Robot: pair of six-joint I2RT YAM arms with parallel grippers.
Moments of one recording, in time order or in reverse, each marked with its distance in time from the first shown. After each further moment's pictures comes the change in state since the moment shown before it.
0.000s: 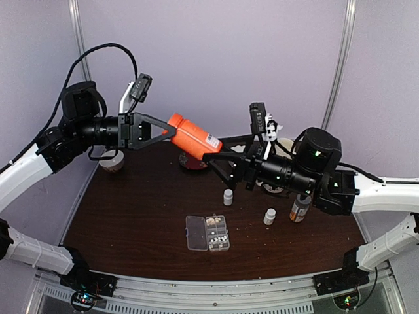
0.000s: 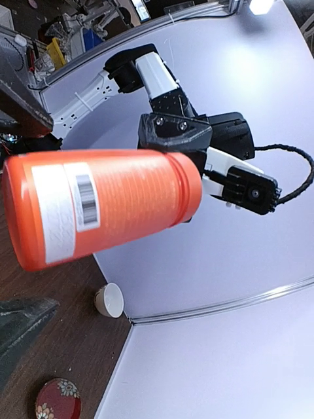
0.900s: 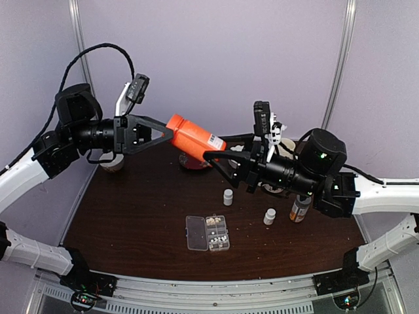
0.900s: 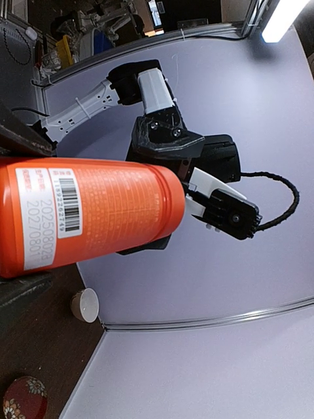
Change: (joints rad) left arm -0.049 -0.036 -0.027 0.041 -0.018 -0.017; right arm 0.028 -0.003 -0.009 0.078 -0.028 -0.103
